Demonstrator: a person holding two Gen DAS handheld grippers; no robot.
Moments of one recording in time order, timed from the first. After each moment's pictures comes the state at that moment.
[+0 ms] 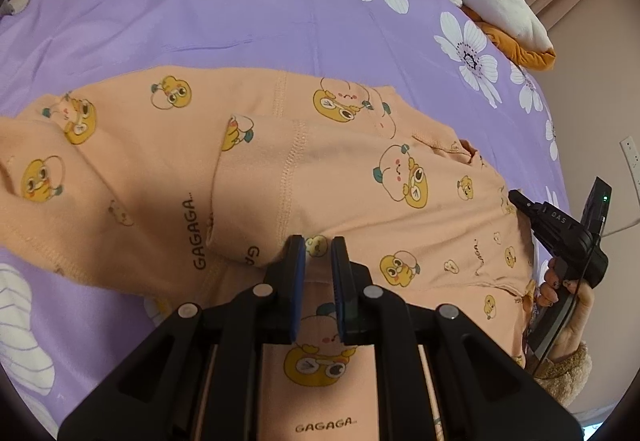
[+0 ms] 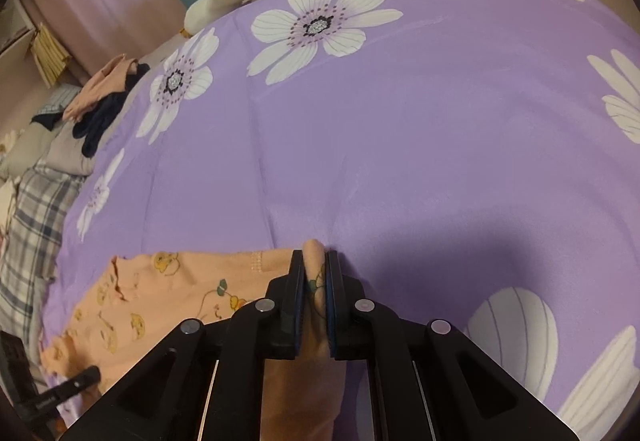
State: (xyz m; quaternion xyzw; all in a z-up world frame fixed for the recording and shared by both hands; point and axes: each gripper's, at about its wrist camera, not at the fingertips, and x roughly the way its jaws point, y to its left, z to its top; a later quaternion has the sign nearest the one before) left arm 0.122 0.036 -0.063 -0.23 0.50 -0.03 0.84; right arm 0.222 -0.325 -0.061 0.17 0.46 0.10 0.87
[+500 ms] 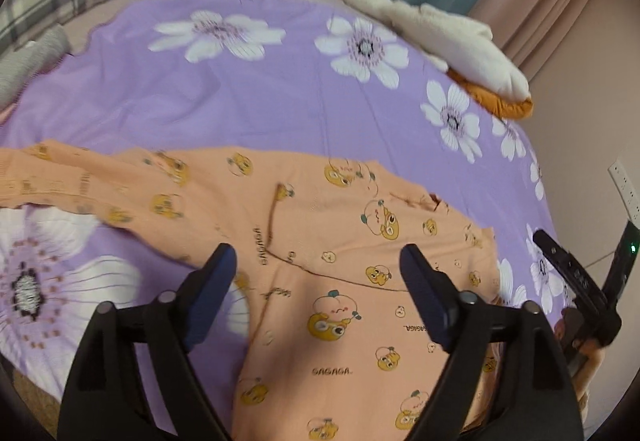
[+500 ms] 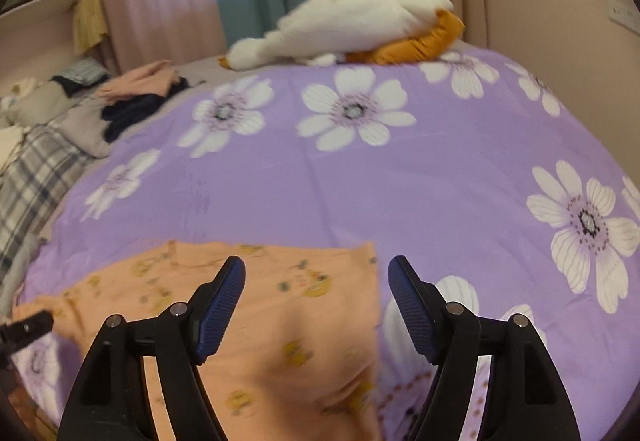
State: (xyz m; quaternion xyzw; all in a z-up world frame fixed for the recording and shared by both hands) left arm 0.058 0.067 0.012 -0.24 0.40 0.01 0.89; right arm 0.129 -0.275 0.036 0.05 0.35 0.08 0.93
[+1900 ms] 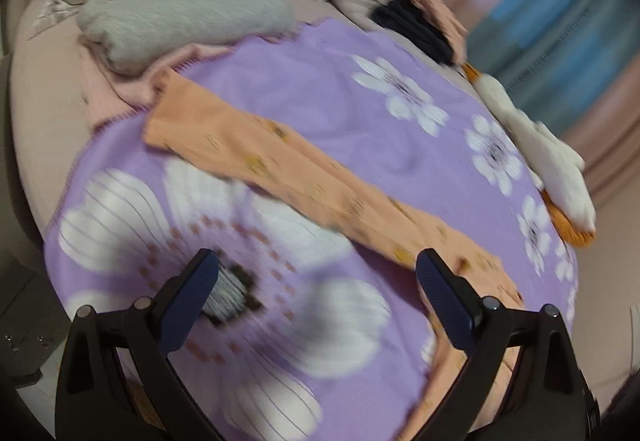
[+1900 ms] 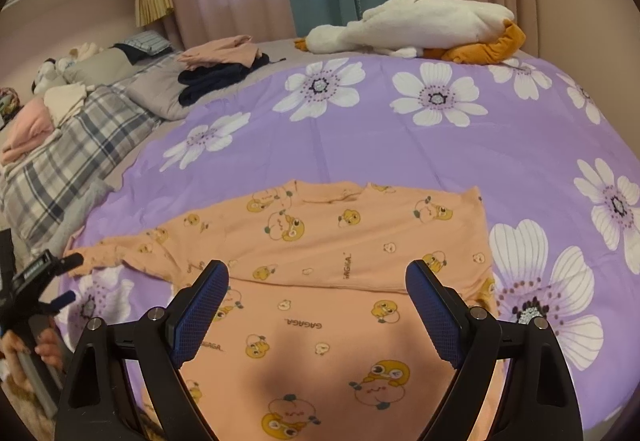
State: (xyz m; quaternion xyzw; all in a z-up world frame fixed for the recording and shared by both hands) left arm -0.031 0.223 -0.022 -0.36 0.34 0.21 0.85; right arm 0.049 -0.187 0.038 0.03 0.36 0.16 0.92
